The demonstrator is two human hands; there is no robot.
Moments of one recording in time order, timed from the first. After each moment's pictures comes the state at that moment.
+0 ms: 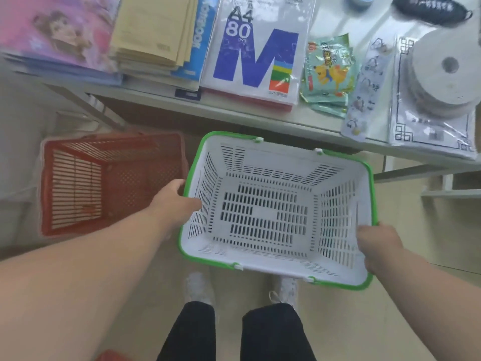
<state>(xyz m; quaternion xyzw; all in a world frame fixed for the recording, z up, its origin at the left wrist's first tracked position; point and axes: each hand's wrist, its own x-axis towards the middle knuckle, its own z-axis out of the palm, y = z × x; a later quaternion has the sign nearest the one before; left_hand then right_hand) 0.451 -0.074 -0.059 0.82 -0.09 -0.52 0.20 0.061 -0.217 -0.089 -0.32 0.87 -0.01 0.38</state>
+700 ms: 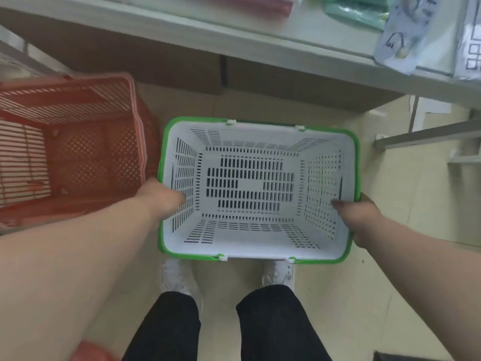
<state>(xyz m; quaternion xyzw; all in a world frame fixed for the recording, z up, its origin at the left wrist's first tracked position) 0.409 -0.071 -0.225 0.87 -0.05 -0.50 0.06 0.041 -0.229 -0.221 -0.32 0.81 0.04 0.49</state>
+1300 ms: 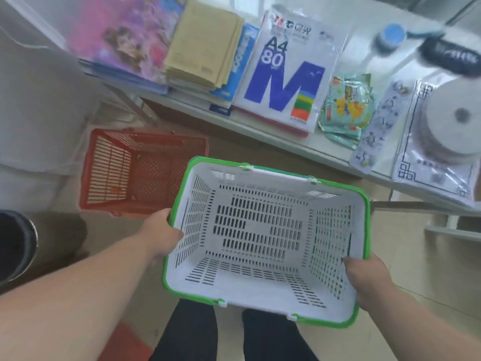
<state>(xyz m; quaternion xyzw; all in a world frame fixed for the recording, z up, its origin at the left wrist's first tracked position) 0.460 -0.006 0.008 0.86 -0.04 -0.50 0.12 0.086 -0.203 0.001 -0.36 0.81 0.07 0.45</state>
